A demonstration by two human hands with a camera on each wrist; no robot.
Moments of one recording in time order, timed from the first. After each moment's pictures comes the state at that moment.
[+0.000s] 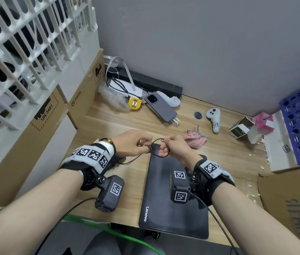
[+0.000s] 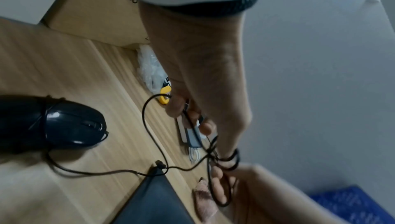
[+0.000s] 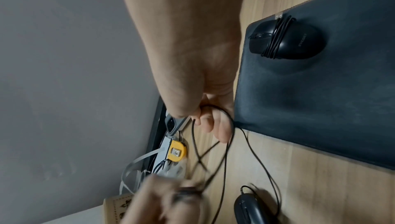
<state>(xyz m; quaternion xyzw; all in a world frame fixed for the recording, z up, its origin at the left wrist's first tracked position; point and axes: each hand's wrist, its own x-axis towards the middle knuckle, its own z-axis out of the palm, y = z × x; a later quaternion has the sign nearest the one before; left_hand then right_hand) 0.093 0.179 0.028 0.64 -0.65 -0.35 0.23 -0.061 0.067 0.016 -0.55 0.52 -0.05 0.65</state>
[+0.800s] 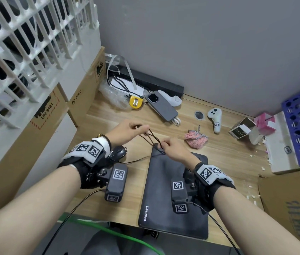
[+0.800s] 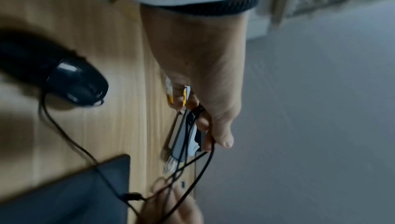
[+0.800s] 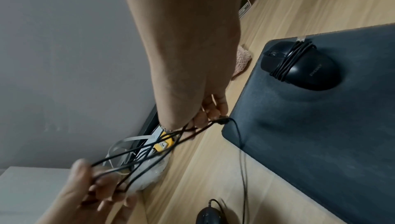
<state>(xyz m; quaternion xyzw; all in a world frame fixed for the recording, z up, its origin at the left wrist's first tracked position) 0.105 0.177 0.031 0.68 -0.42 -0.42 0.42 -0.067 0.067 0.019 -0.82 0.41 0.07 0.40</state>
